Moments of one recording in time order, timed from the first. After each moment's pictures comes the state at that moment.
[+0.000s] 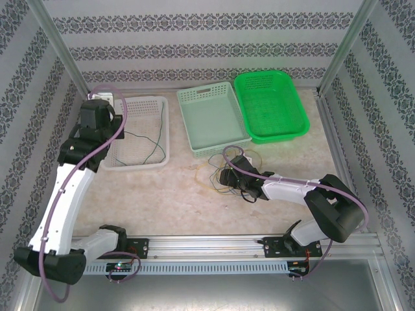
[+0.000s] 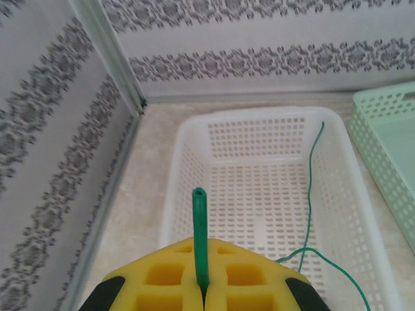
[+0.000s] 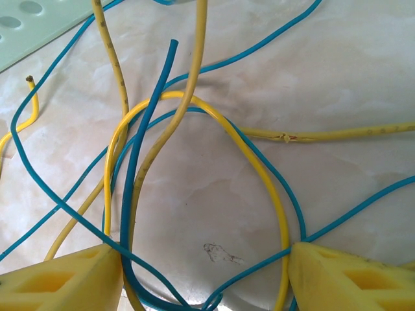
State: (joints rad) left arm -0.12 1.12 1.32 -0.79 -0.32 -0.06; right arm 0.69 1.46 0.57 -0.07 0.11 0.83
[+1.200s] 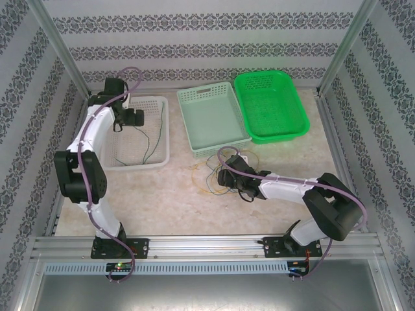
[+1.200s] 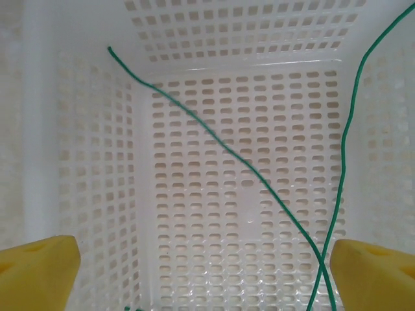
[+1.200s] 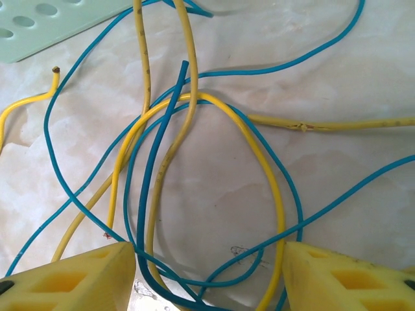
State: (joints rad) left arm 0.02 1.78 1.62 -0.88 -0.09 -0.01; right arm 0.73 1.47 0.61 -0.09 0.14 0.78
